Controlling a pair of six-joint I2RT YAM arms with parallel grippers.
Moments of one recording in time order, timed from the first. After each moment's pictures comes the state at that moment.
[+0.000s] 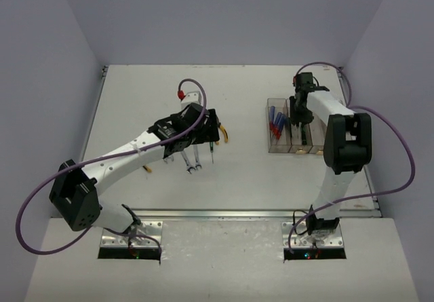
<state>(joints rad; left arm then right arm) -0.71 1.40 1.10 -0.49 -0.37 -0.69 0.03 1.95 1.39 -0.59 0.20 0.05</state>
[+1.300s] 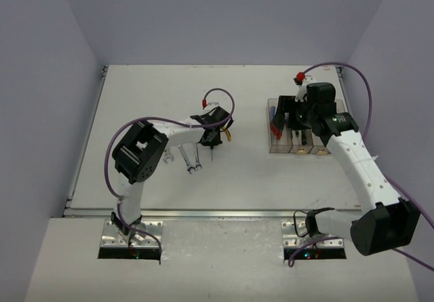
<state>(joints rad) -0.67 2.00 1.31 -0.41 -0.35 -0.68 0.19 1.21 1.09 -0.61 -0.09 0.18</state>
